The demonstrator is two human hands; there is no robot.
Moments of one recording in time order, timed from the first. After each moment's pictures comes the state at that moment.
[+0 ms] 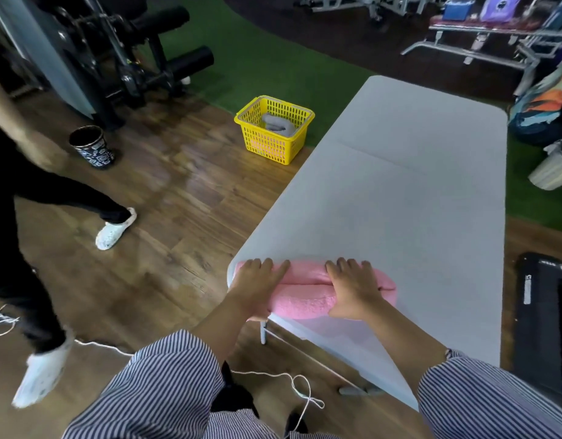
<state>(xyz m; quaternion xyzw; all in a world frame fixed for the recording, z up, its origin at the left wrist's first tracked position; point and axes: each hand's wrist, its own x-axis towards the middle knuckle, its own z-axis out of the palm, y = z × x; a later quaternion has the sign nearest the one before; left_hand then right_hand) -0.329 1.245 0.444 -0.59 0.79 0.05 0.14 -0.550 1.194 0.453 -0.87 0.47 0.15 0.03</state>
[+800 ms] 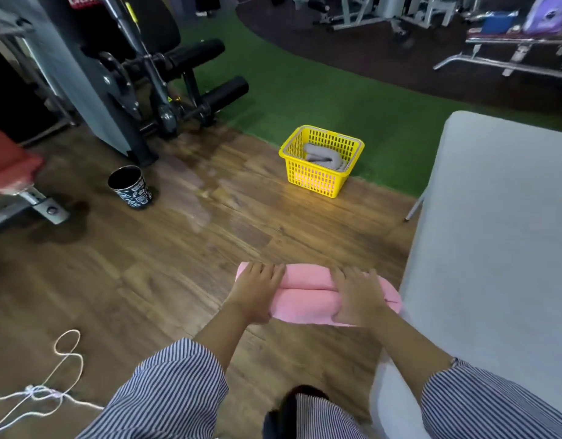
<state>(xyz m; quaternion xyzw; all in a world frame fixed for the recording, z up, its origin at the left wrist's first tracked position) 0.024 1.072 0.449 -0.59 0.80 0.00 0.11 -0.215 1.024 0.451 -0.87 0.48 0.11 0.05</state>
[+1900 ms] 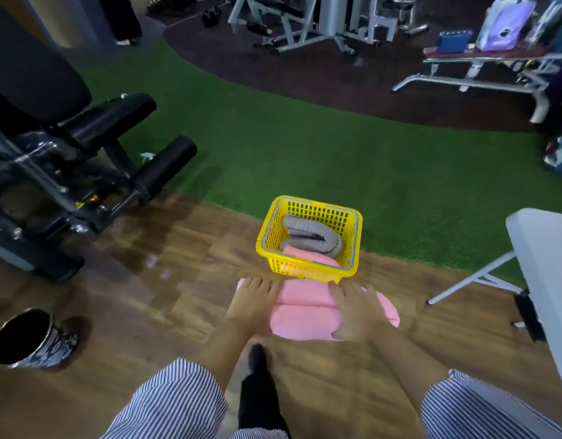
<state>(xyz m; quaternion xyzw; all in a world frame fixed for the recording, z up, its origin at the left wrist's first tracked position) 0.208 0.412 0.418 -0.51 0.86 0.04 0.07 -0.037 0.416 0.427 -0.81 0.56 0.12 0.09</state>
